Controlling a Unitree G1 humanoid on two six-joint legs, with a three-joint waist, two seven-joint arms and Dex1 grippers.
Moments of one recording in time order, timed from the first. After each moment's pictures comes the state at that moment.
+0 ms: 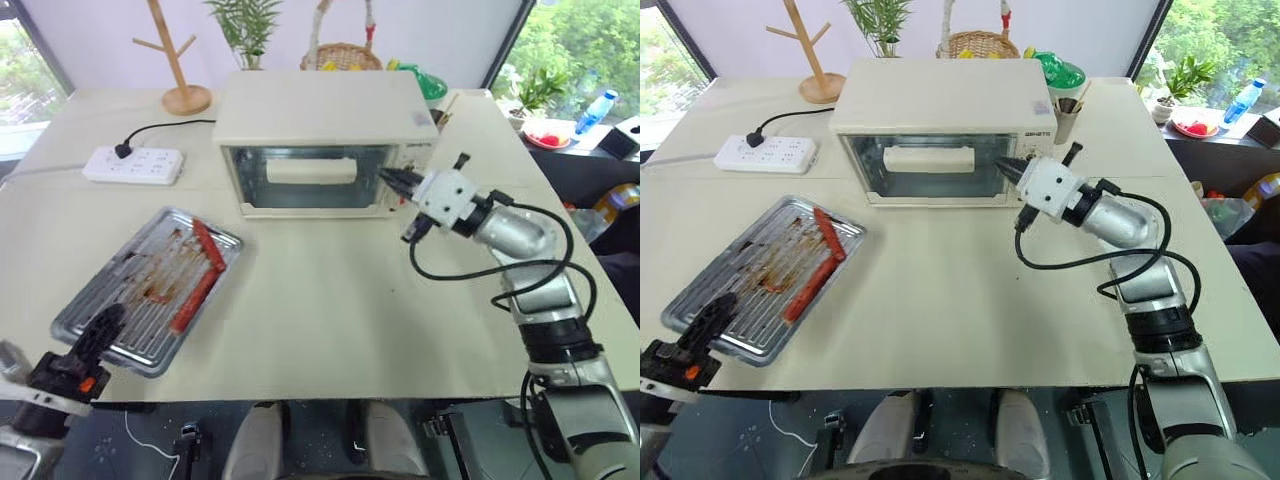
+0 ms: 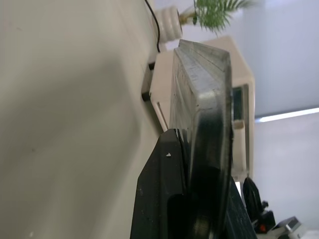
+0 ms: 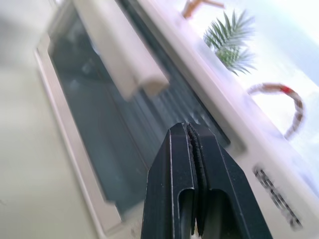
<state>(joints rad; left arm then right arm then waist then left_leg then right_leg) 0.48 0.38 0.82 -0.35 -1.95 0.90 -0.10 -0.49 -0.60 0.07 -0.06 0.04 -0.11 0.74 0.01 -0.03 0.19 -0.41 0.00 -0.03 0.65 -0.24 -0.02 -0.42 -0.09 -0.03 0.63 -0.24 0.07</state>
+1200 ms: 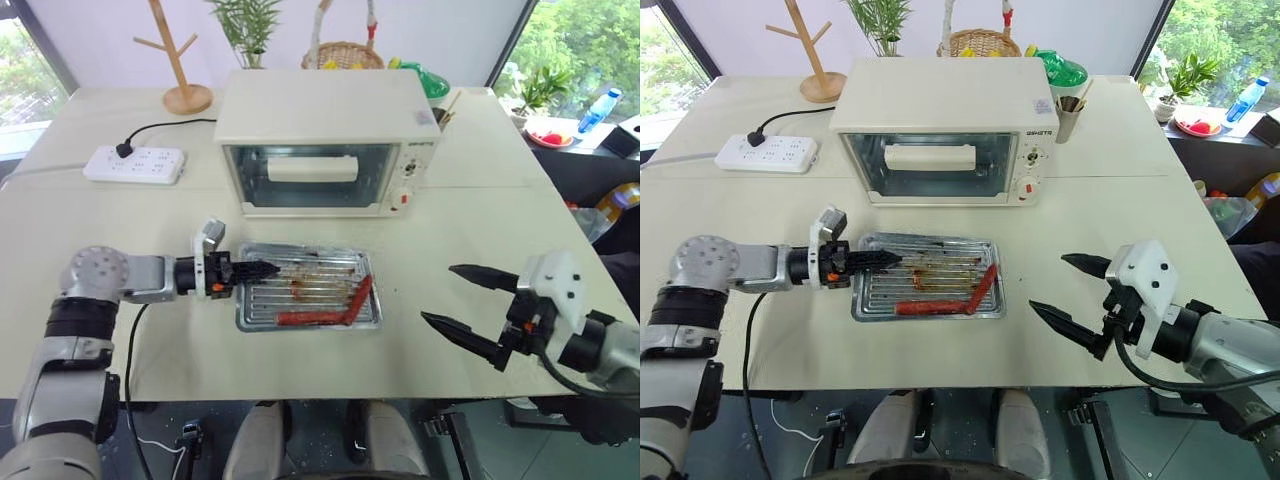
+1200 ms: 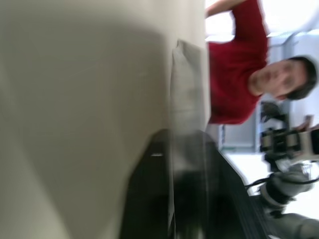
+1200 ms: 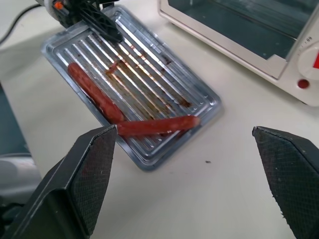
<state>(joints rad) -0.63 0.68 -0.01 0.45 -1.26 1.43 -0.60 0.28 -0.88 -0.50 -0.82 0.81 0.69 0.69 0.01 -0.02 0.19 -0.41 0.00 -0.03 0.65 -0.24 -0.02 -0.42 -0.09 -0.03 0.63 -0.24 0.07</state>
